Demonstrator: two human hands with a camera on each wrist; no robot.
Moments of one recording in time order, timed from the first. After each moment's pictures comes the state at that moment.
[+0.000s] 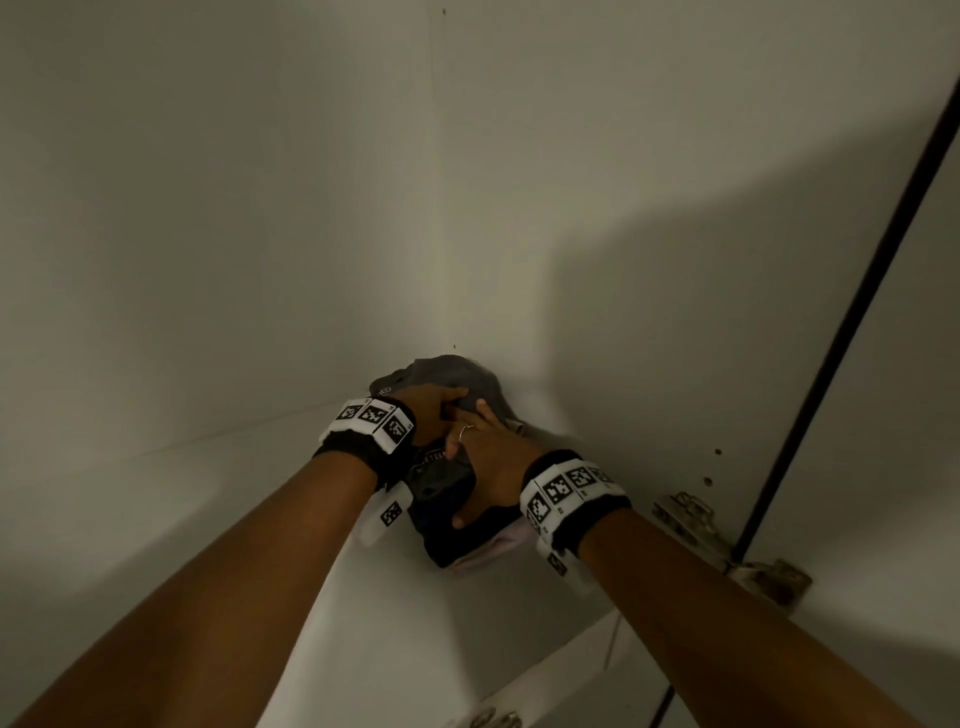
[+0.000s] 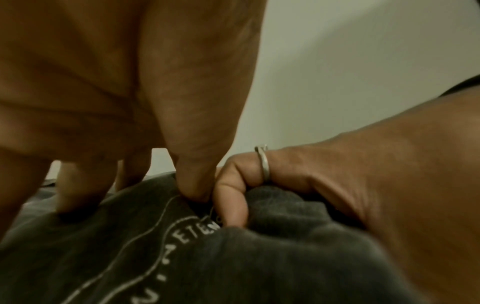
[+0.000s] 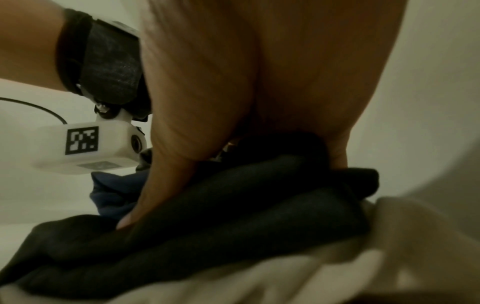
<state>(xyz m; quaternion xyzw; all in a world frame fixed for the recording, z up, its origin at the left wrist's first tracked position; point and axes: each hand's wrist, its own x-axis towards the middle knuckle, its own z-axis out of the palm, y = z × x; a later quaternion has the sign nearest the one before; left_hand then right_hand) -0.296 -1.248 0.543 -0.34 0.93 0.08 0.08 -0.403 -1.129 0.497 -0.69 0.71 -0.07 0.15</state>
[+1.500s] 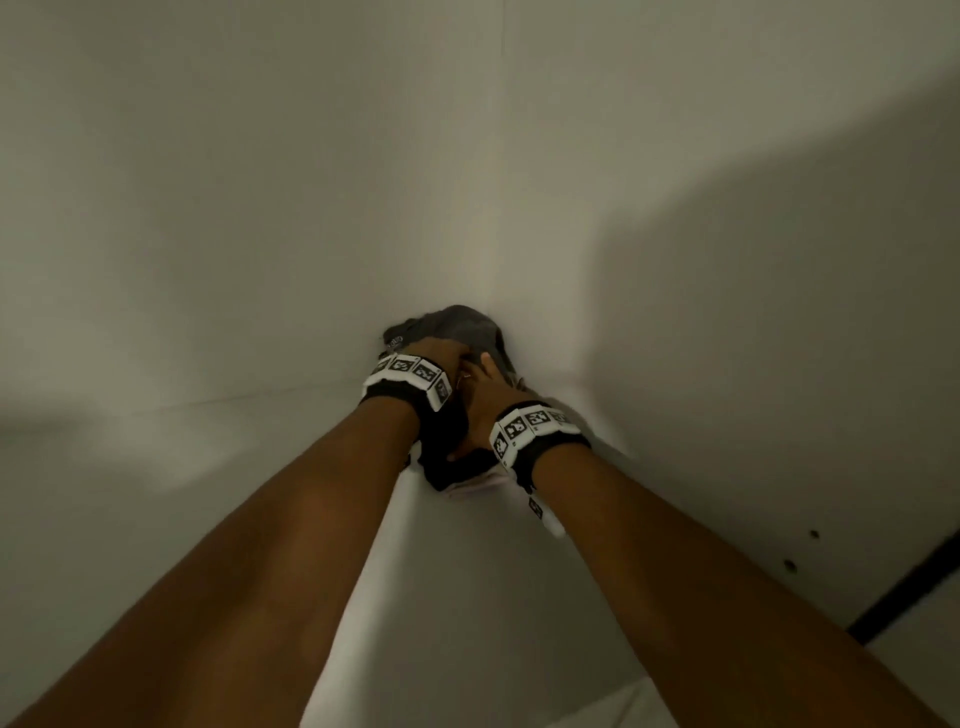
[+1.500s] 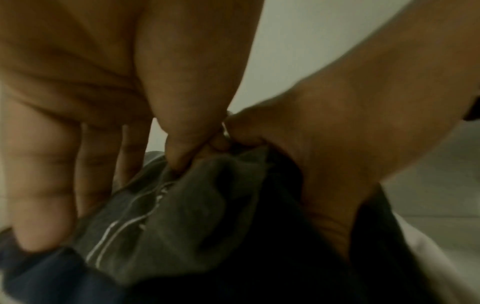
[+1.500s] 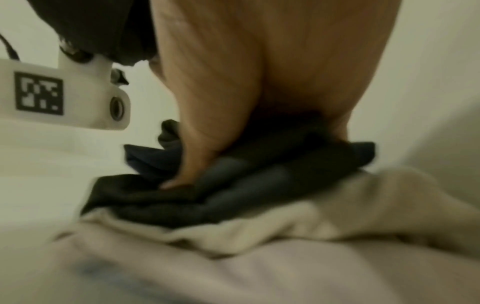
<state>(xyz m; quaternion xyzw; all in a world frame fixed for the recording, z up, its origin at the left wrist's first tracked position) -0.324 -1.324 0.526 -0.45 0.89 0.04 -0.04 -0.428 -1.240 0.486 -0.71 0.70 -0.05 0.06</state>
